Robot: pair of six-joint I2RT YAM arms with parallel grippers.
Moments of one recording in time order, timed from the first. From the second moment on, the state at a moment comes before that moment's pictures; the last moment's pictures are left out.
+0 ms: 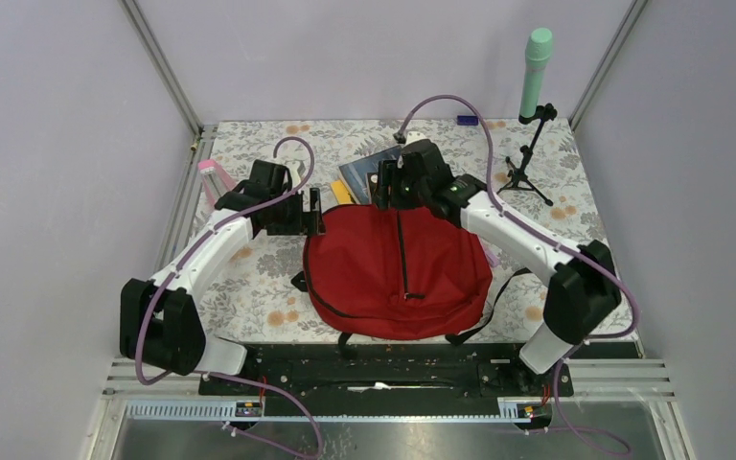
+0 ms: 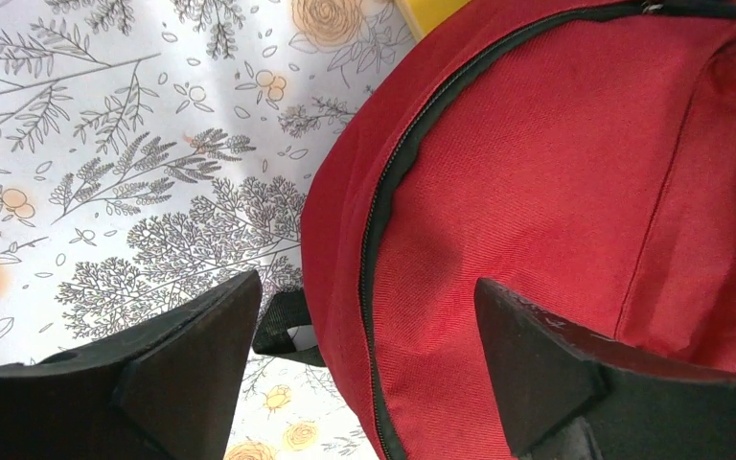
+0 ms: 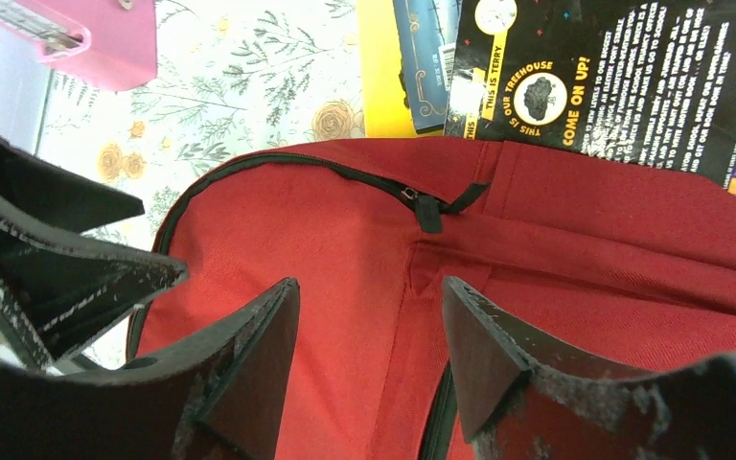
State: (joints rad) left arm -0.27 1.38 1.07 -0.61 0.20 -0.26; right arm 0.67 1.61 1.36 -0.38 0.01 0.48
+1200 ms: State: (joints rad) left arm -0.29 1.43 1.07 -0.66 0.23 -0.25; right arm 0.69 1.89 1.55 -0.48 0.15 0.49
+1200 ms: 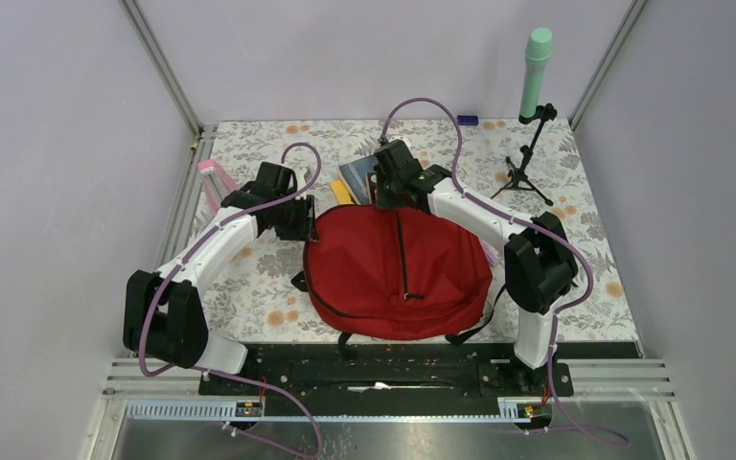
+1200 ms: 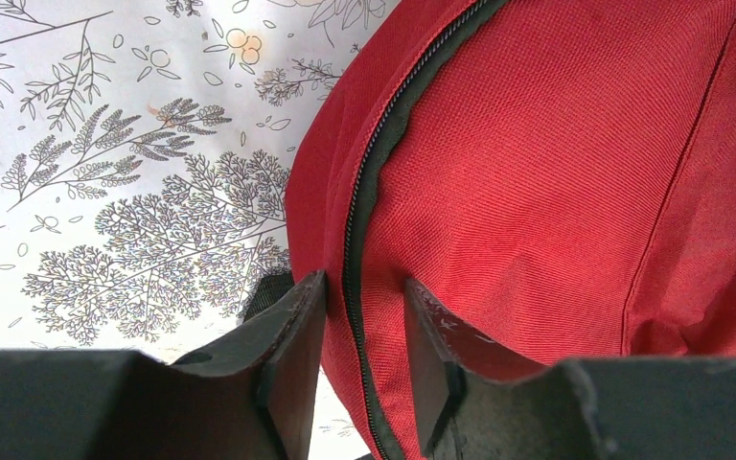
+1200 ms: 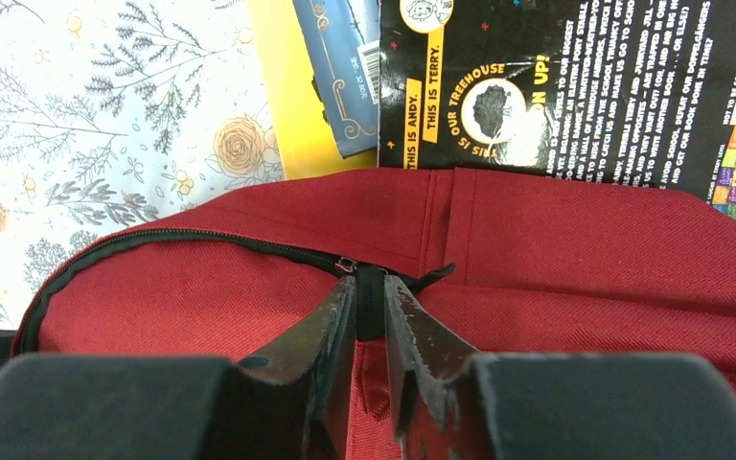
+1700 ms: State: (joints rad) left arm -0.30 1.43 1.07 -0.66 0.24 -0.24; right arm 0.69 1.90 1.57 -0.46 0.16 0.49
